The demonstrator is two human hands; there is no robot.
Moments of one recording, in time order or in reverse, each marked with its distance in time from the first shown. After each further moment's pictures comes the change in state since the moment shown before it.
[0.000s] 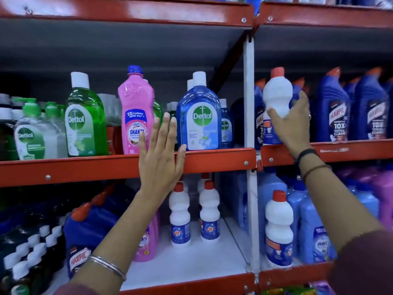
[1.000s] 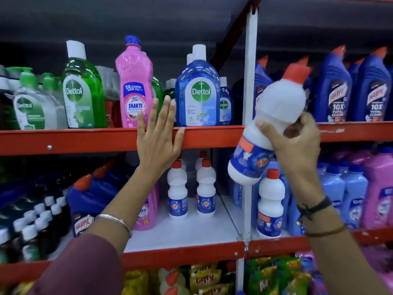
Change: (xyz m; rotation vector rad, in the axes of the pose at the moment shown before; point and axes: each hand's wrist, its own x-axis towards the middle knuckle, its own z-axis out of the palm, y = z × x) left_hand -0.011 -0.004 0.008 0.135 -0.024 0.022; right_hand -0.120 -0.033 -0.049 0.356 -0.048 0.165
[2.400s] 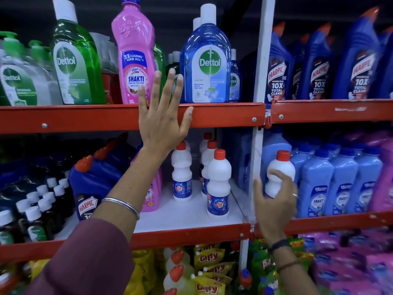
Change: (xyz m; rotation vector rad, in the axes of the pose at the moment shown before) left_hand -0.001 -0.002 0.007 0.041 0.034 0.026; right_hand -0.113 0.140 0.020 -0.361 0.183 -0.078
